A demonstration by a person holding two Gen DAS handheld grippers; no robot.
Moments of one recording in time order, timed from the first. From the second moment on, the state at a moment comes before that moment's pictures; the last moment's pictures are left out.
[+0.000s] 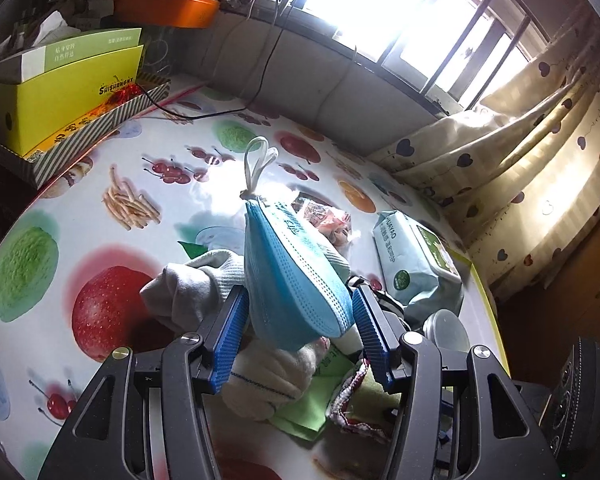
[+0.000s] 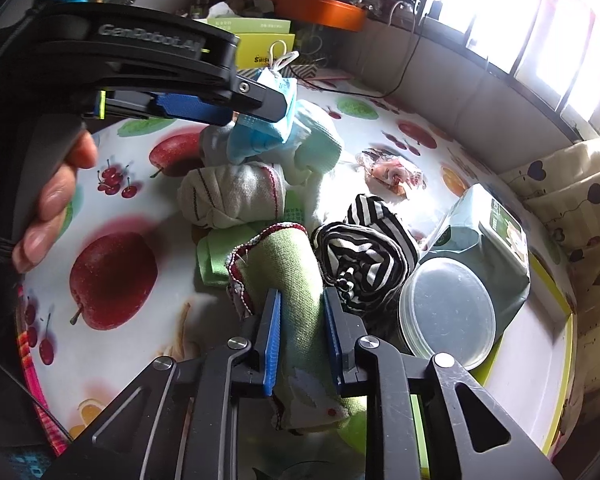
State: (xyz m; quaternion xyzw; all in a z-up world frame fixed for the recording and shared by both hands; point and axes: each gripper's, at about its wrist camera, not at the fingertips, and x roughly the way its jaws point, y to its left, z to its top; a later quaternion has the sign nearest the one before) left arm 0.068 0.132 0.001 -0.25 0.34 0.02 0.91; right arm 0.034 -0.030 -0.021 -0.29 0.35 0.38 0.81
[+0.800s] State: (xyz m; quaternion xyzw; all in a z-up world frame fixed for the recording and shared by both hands) left arm 0.033 0.116 0.017 -0.19 0.30 0.04 0.94; right arm 0.015 -0.047 0.004 -0.23 0.33 0.38 0.84
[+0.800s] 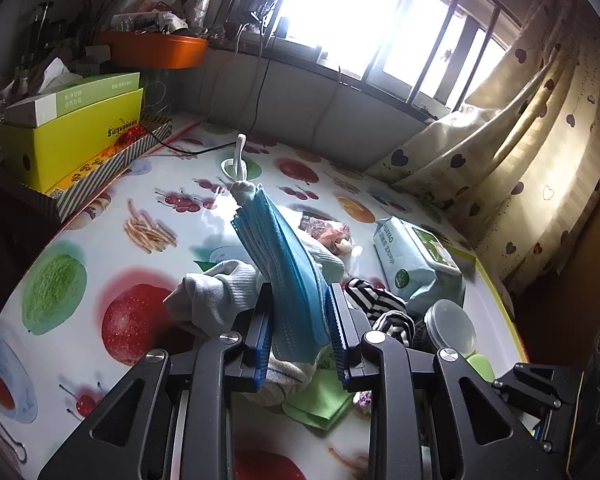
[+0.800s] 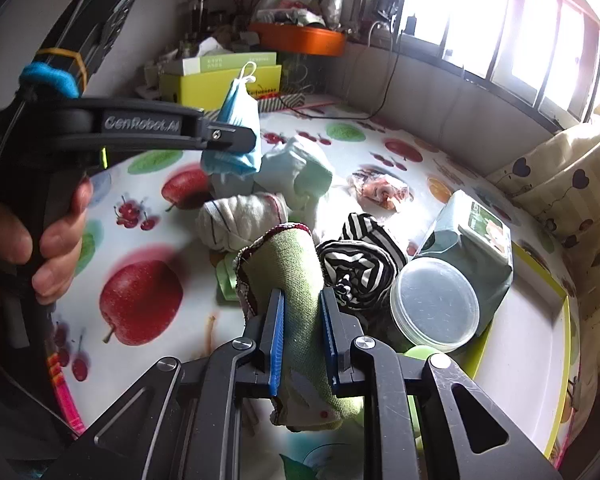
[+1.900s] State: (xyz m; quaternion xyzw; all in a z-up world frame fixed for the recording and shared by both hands) left arm 0.031 0.010 0.053 -0.09 0.30 -0.06 0.95; right arm 0.023 -0.143 0.050 -0.11 0.28 0.32 0.90
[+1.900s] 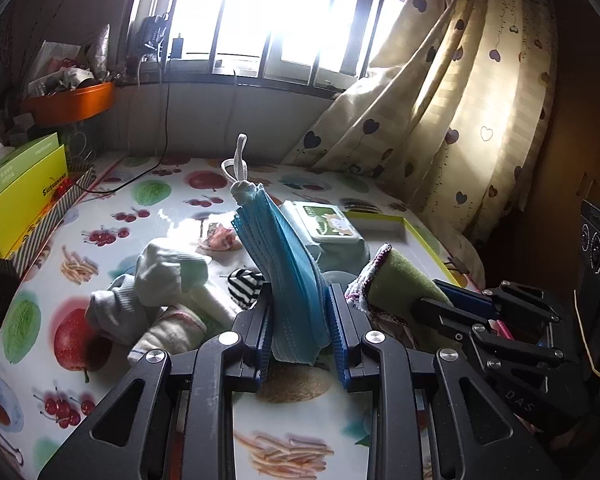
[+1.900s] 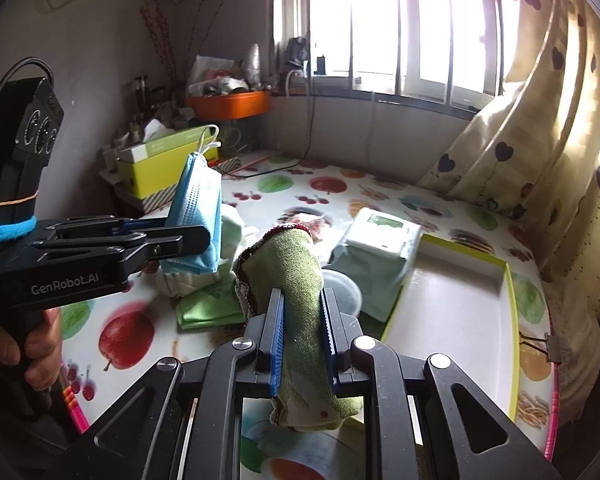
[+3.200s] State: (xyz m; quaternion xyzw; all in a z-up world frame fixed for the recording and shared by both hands) left arm 0.159 -0.129 0.013 -0.01 0.39 -0.22 0.89; right arm 0.160 -0.277 -0.012 0.05 0.37 0.16 0.91
